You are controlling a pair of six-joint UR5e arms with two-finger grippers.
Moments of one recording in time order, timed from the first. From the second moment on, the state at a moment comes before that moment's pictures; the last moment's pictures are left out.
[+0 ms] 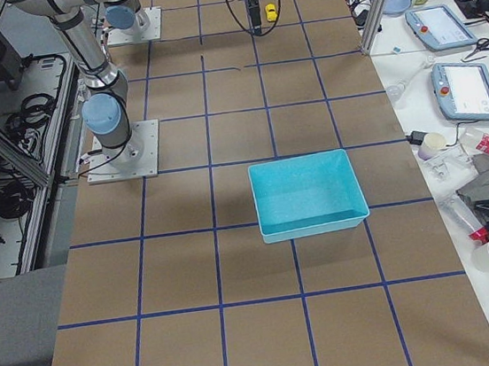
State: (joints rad) left arm -1.55 -1.62 -1.50 -1.58 1.58 -0.10; right arm 1.59 -1.59 1.54 -1.67 -1.60 0.02
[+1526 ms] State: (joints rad) left arm -1.44 -1.76 -1.69 -1.17 1.58 -0.91; right arm 1.57 -1.58 1.54 -1.66 -1.57 -0.07
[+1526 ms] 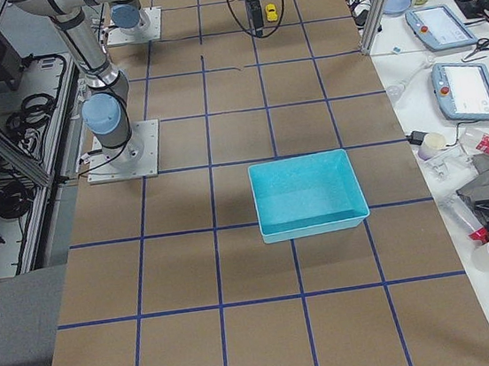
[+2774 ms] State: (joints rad) left arm -1.44 -2.09 -1.66 -0.92 1.58 -1.23; right arm 1.57 -1.59 1.54 -1.66 -1.57 -0.07
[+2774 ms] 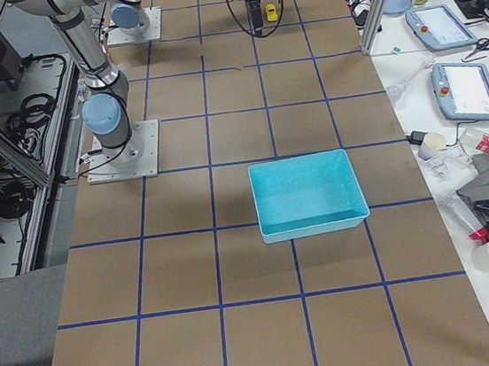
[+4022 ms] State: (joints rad) left arm -1.44 -2.12 -1.63 -0.90 1.58 -1.27; right arm 1.57 -1.59 1.54 -1.66 -1.58 -0.07
